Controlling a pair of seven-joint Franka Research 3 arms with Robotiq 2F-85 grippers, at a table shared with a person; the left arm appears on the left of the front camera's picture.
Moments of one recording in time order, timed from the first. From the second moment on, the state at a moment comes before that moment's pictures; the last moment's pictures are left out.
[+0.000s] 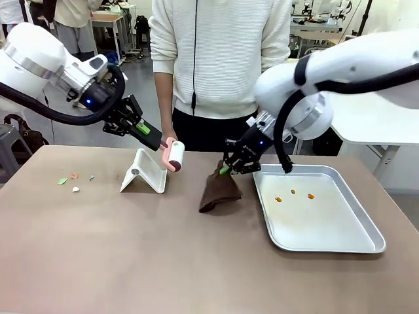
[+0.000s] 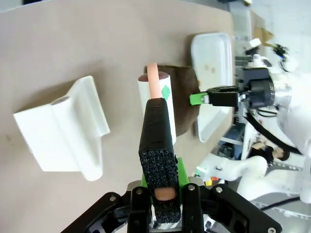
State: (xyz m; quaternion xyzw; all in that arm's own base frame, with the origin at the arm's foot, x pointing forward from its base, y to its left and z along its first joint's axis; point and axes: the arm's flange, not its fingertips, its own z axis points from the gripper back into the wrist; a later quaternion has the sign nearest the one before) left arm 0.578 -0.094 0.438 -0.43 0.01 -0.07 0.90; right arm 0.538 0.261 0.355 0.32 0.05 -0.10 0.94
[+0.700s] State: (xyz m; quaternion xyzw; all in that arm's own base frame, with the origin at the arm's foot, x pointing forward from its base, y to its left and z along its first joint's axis) left arm 0.461 0.061 0.436 -0.56 -0.02 -0.10 0.82; right arm 0.401 0.137 0.381 0.57 0.09 0.05 0.81
